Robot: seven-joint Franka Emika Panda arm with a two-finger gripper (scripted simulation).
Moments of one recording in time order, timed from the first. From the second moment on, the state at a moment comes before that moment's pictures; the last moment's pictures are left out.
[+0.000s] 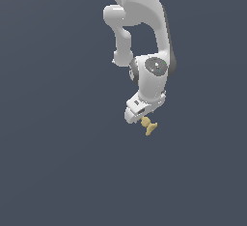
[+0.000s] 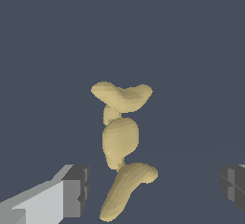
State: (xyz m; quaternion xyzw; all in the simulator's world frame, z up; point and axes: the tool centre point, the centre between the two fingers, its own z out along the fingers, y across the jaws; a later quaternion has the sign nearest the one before) arm -0.020 0.098 0.096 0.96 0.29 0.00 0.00
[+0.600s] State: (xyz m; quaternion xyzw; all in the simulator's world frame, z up) arm -0.021 0.109 0.086 0.95 0.31 0.00 0.00
